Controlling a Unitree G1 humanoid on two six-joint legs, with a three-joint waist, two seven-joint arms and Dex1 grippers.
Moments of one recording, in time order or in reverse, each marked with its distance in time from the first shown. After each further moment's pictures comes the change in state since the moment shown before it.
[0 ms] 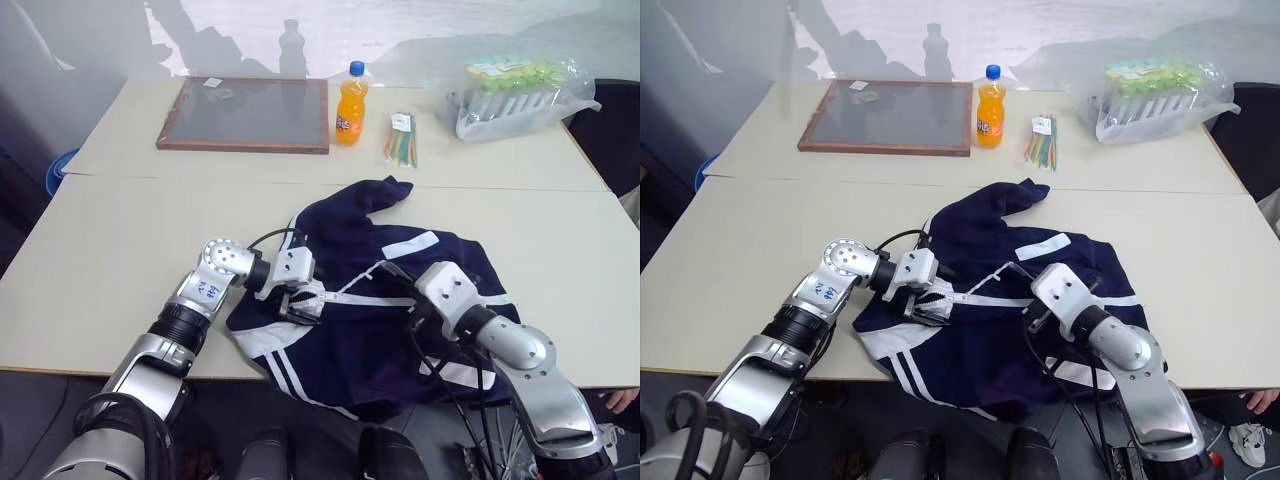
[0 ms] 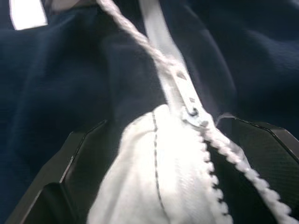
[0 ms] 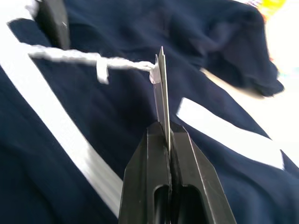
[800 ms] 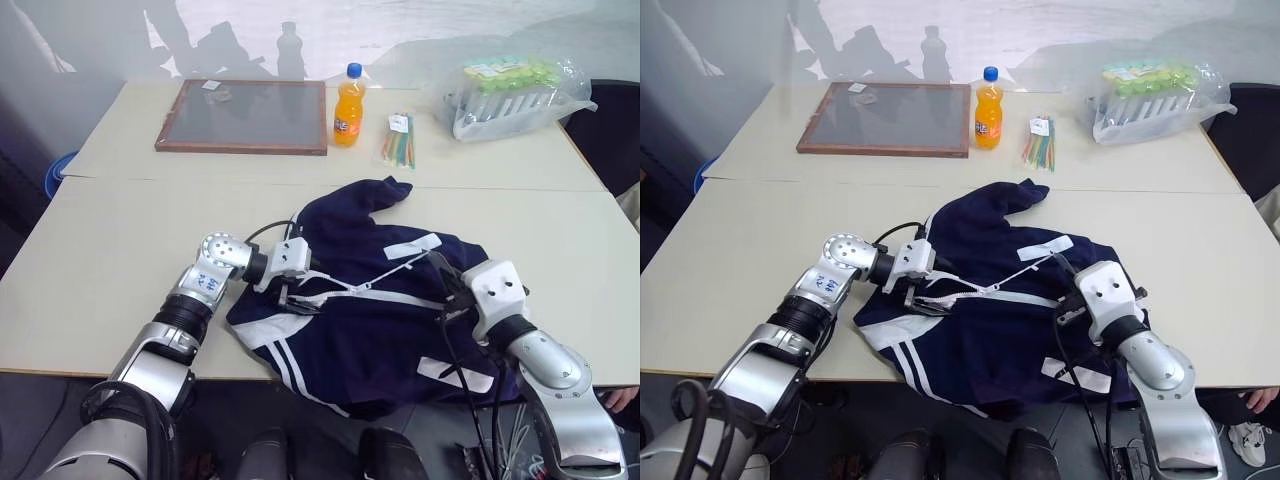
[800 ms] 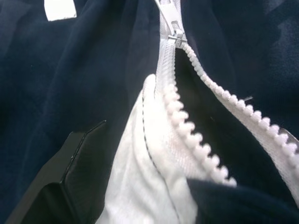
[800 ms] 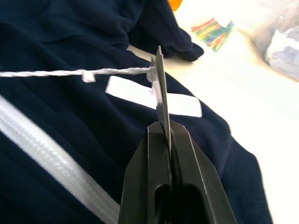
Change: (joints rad) left arm -0.057 -0.005 0.021 0.122 0.001 -0.052 -0.003; right arm 0.097 0.066 -0.156 -0.094 0.050 0.072 -0.148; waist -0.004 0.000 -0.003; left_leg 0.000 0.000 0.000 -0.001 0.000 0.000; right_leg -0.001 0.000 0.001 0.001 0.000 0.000
